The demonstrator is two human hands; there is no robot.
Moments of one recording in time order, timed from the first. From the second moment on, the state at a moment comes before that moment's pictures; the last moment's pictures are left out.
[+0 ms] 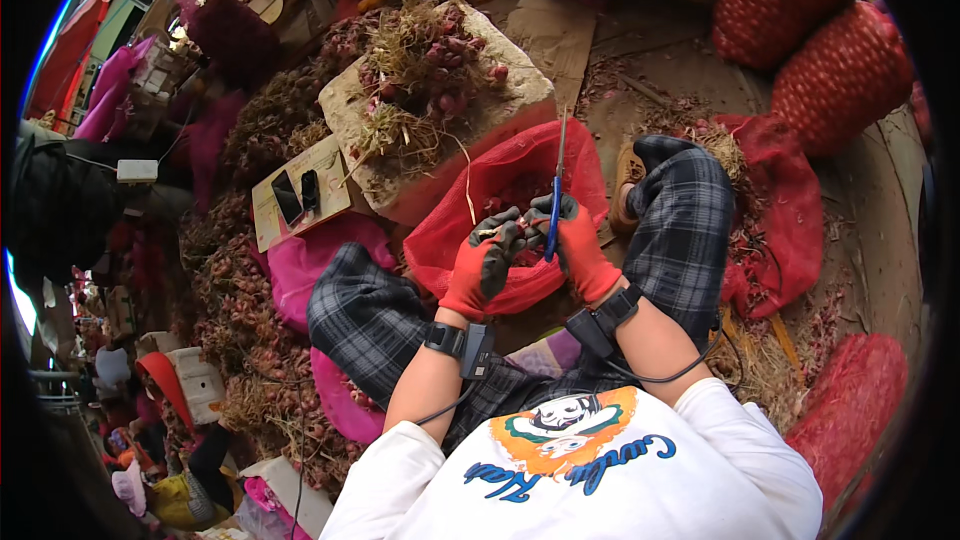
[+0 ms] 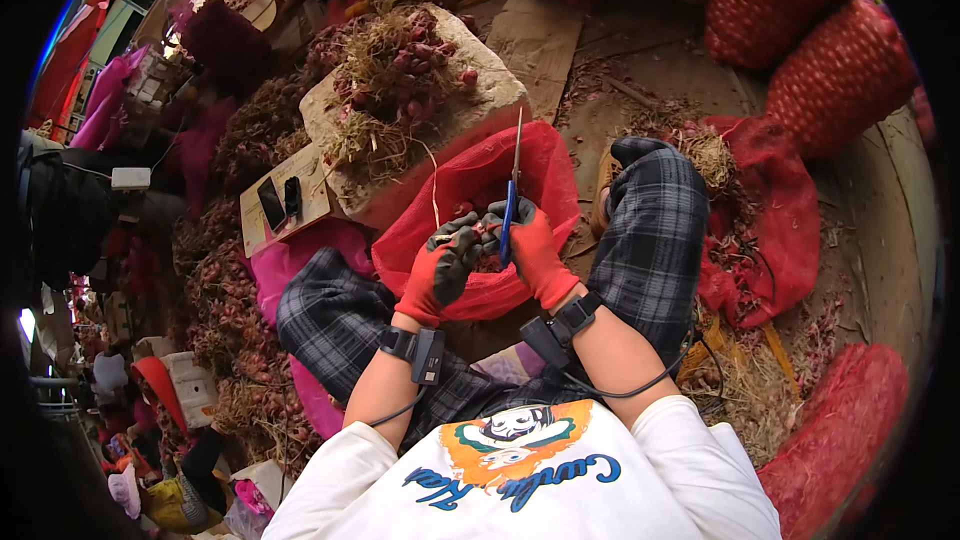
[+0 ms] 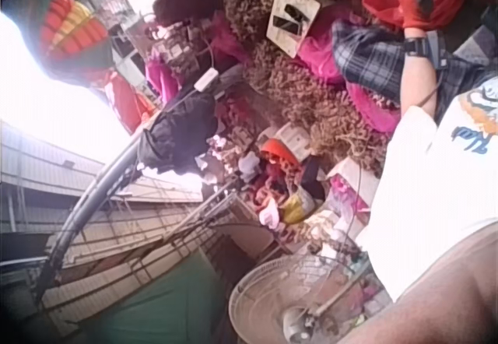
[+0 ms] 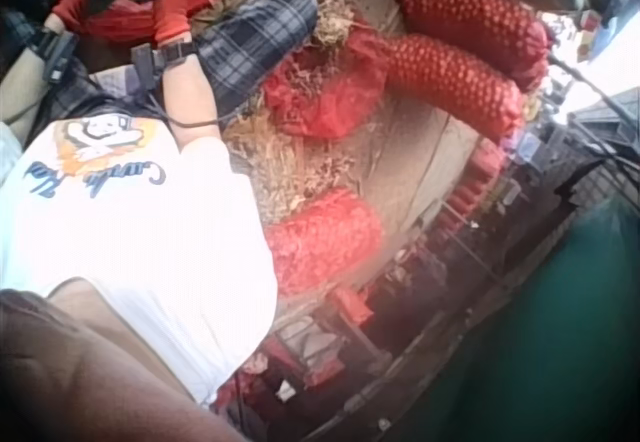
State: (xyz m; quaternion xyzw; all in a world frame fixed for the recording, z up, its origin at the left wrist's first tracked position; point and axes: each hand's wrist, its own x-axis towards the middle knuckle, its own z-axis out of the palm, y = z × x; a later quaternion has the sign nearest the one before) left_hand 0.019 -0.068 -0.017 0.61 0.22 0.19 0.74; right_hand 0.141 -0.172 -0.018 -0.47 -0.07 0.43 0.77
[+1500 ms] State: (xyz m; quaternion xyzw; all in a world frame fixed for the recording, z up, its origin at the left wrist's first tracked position) left_hand 0.007 -0.045 -0.029 0.20 0.27 0.12 0.94; right_hand 0.135 -0.211 -0.011 -0.82 -0.47 0.14 0.29
